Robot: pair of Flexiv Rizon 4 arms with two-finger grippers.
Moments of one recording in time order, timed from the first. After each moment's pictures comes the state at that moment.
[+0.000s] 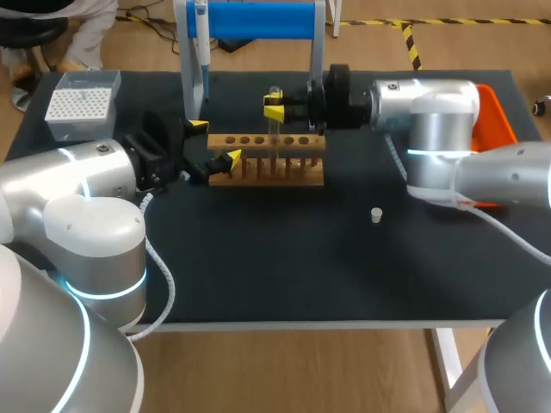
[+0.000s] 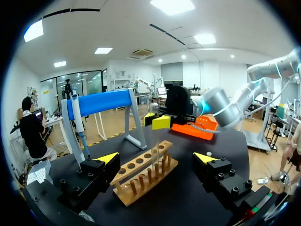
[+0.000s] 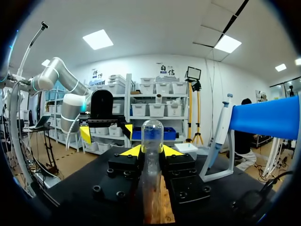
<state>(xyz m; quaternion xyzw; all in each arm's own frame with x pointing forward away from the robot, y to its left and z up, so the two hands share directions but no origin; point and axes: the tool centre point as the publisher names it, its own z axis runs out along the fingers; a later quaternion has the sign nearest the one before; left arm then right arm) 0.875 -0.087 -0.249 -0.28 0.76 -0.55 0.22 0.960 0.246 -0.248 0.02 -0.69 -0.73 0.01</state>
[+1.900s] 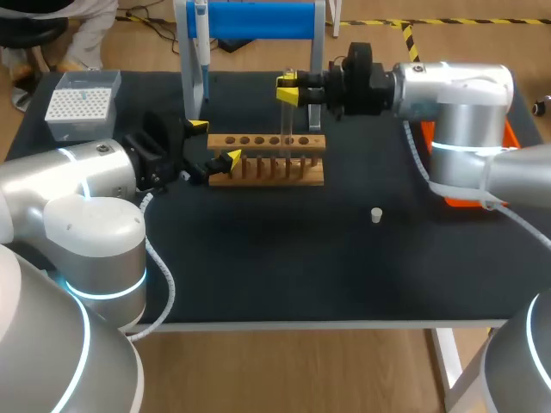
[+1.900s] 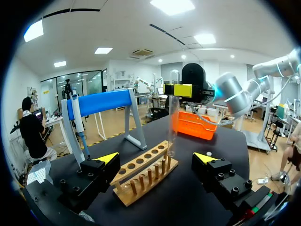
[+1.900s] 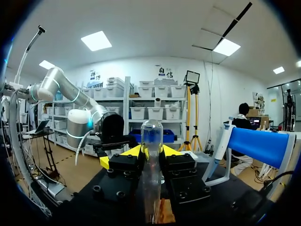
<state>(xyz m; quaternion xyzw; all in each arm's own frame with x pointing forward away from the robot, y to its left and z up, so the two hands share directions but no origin) 0.875 -0.087 -0.249 -0.28 0.76 -0.55 0.22 0.926 0.223 -0.181 0.00 -0.69 -0.73 0.00</state>
